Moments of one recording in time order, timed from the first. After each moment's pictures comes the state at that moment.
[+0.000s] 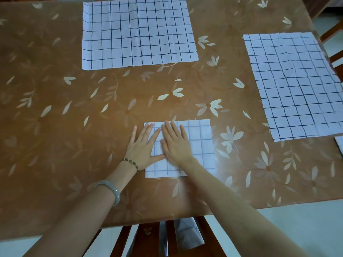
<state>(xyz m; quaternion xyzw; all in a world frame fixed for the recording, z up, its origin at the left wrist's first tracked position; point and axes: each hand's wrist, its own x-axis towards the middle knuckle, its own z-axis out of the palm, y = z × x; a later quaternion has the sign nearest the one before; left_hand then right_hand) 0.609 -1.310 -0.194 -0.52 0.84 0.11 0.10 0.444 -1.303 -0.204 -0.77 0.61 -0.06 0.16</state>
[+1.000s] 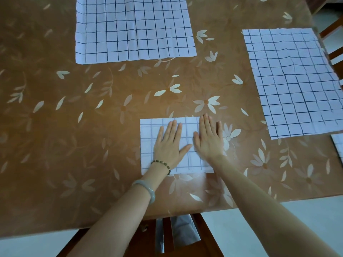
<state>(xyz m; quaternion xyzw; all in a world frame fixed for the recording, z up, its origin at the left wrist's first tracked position) 0.509 -1.294 -0.198 -0.57 0.81 0.13 0.06 0.343 -1.297 -0.208 -0.70 0.71 0.00 0.07</state>
